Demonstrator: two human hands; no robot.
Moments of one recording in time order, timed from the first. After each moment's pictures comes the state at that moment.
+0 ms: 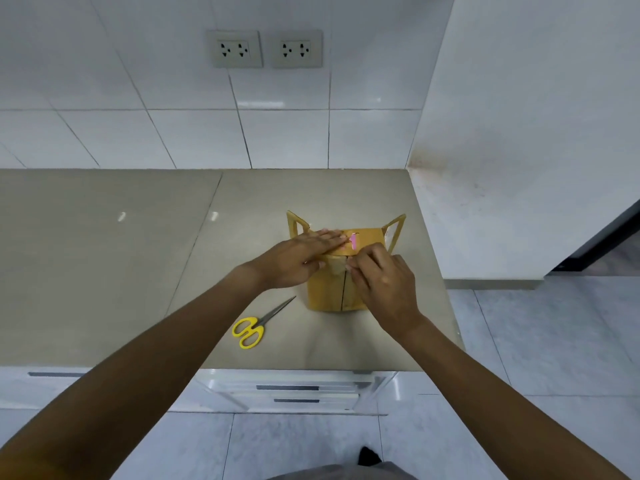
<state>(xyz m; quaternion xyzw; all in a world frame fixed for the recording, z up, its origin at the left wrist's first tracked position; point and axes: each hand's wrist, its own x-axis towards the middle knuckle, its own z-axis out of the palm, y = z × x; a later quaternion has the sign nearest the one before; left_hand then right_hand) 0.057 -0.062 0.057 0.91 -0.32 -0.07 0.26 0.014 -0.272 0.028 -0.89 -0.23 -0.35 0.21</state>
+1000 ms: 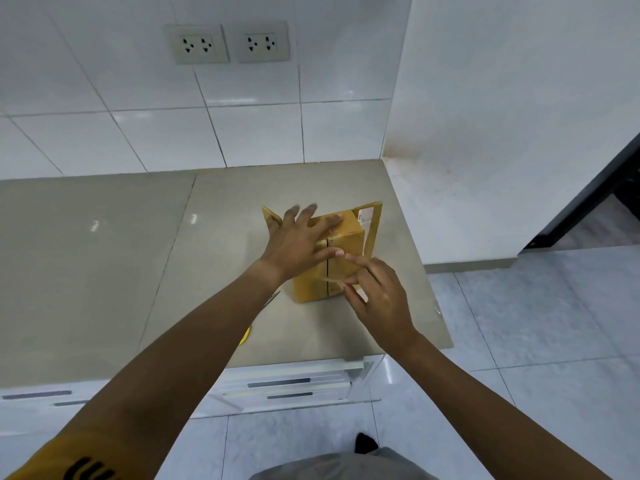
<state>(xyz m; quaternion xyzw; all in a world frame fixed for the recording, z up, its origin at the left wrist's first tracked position) 0.068 -0.109 0.048 0.98 -0.20 0.03 0.05 -0.028 -0.290 0.007 -0.88 -0.21 -0.33 0.28</state>
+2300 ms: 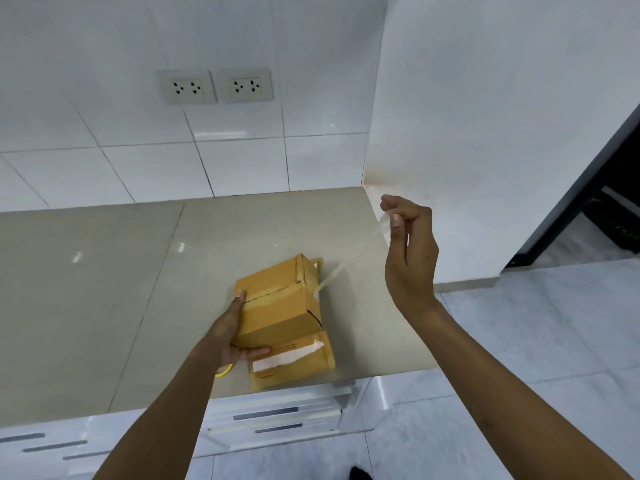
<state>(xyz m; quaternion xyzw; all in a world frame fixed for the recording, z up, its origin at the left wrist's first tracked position) 0.003 -0.047 0.002 0.54 0.38 -0.22 0.72 -0.007 -0.317 0.125 -0.74 -0.07 -0.36 0.56</state>
